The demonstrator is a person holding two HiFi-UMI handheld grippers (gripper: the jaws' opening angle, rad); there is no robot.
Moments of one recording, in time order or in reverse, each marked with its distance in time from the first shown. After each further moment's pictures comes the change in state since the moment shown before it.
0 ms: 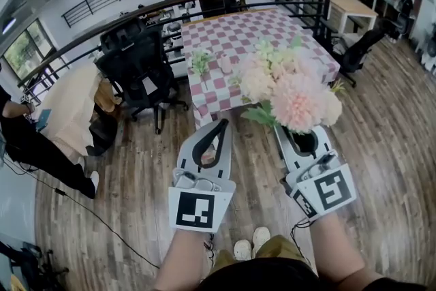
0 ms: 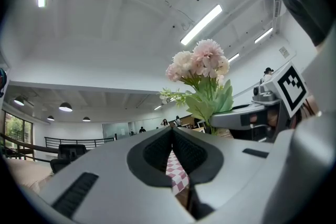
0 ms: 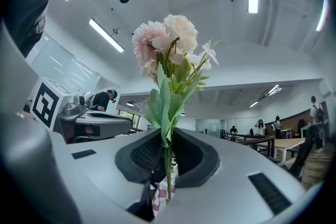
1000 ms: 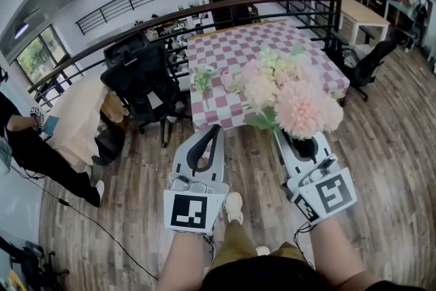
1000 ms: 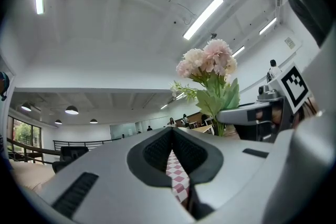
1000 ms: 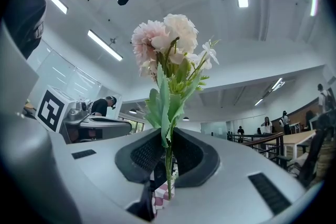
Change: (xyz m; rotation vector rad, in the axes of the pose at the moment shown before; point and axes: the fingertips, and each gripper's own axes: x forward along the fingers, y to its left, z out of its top) left arm 0.079 0.003 -0.019 0.026 0.018 0.076; right arm 0.028 -0.081 -0.021 0.059 -0.076 0.054
